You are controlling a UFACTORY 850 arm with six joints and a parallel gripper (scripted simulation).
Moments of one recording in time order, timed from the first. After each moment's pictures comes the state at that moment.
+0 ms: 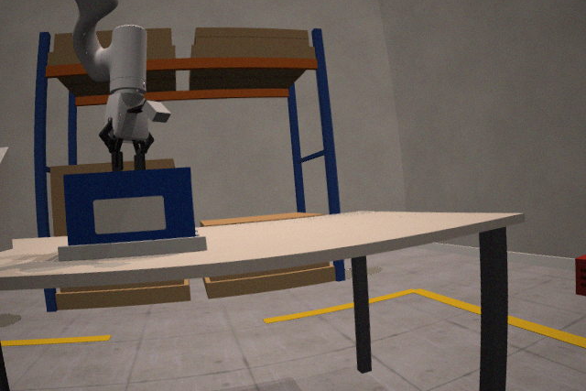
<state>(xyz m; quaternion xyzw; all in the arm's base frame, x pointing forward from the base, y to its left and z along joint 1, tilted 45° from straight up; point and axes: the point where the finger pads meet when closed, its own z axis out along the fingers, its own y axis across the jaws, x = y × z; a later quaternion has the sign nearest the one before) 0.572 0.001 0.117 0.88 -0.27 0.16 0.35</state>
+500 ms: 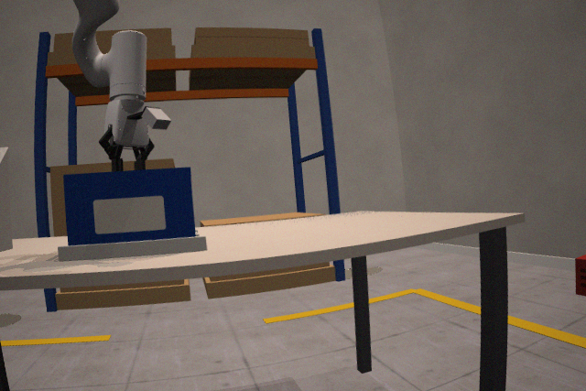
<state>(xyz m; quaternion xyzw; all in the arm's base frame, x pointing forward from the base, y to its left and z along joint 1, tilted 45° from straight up) 0.573 -0.010 0.107 0.88 -0.27 0.16 0.35</state>
